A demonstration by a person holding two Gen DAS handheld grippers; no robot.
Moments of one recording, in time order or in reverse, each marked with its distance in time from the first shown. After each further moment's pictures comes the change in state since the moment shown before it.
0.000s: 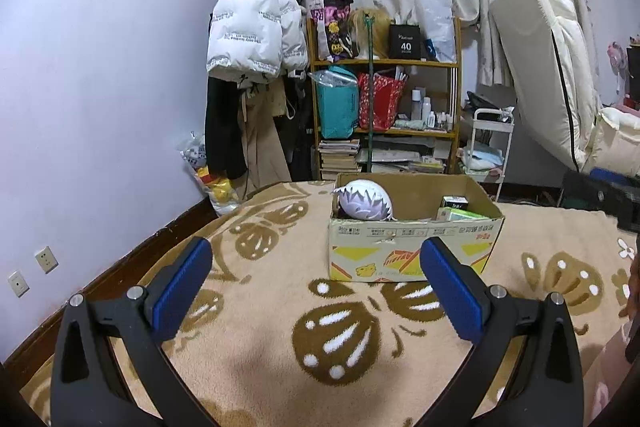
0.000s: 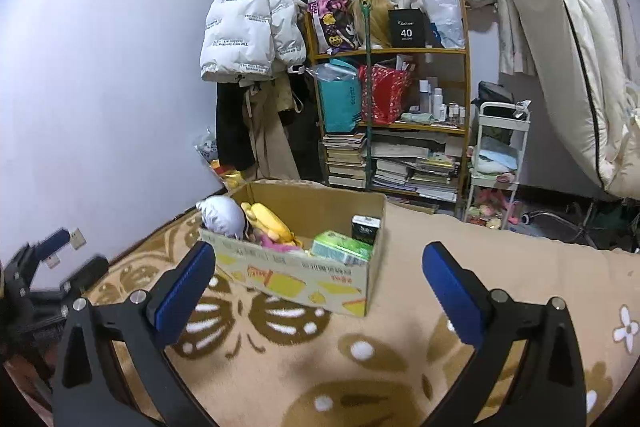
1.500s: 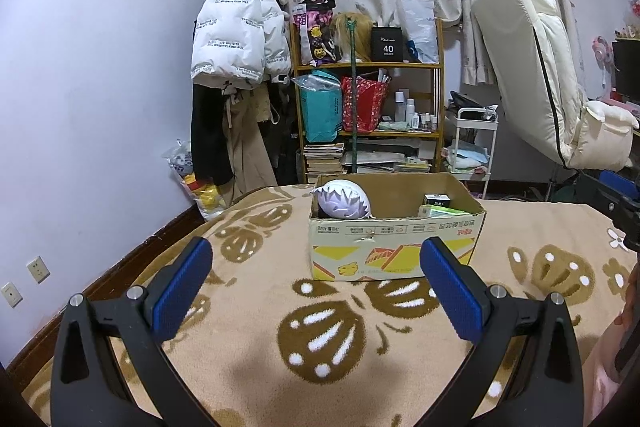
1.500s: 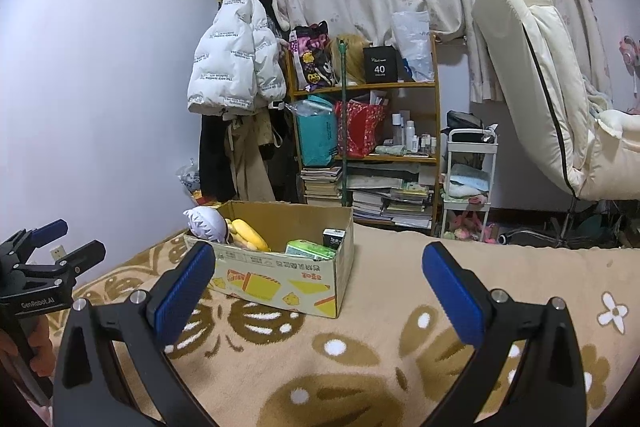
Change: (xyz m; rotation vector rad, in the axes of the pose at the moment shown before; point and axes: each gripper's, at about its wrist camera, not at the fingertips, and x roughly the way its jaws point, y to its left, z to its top) left arm -0.007 -0.017 -0.007 0.036 -0.011 -0.045; right arm -0.045 -0.023 -0.035 0.019 -0.153 -0.067
